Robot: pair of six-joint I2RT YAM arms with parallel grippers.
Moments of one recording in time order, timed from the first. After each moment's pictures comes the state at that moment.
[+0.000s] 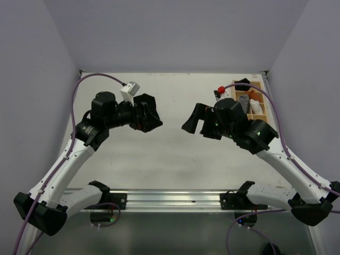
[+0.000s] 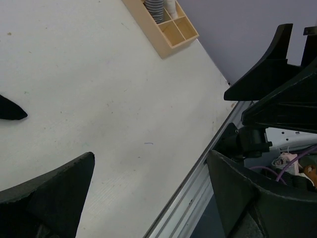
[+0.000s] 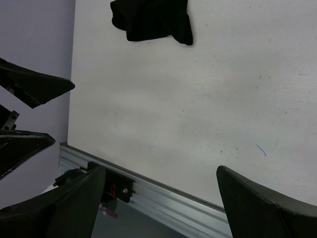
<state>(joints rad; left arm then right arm) -0.43 1.03 1.07 -0.42 0.55 -0.41 0.78 1.09 1.31 -0.85 0.07 0.86</state>
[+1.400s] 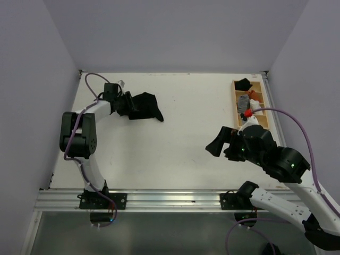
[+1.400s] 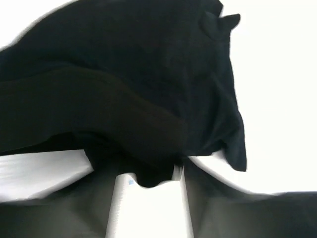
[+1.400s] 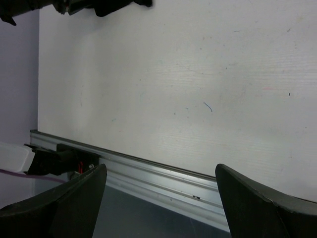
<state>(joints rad) -0.06 1.89 1.22 -0.20 0.29 -0.43 0.78 0.73 1.13 -1.07 0.13 0.86</state>
